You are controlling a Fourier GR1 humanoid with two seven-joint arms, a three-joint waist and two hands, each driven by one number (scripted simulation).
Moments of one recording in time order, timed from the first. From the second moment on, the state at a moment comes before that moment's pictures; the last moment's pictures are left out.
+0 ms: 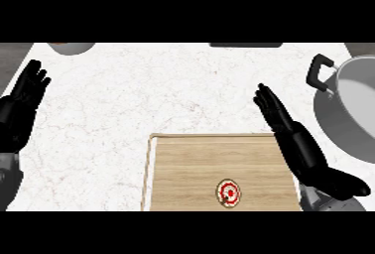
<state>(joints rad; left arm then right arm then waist) -0.22 0.52 0.00 -1.49 0.24 0.14 0.03 -0.16 -0.32 0.34 -1.73 -0.20 -0.10 -0.08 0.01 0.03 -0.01</state>
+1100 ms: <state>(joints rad) -0.24 0.36 -0.04 -1.55 0.25 0.26 0.15 -0.63 -0.46 0.40 -1.12 -0.04 0.47 -0.73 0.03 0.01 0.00</state>
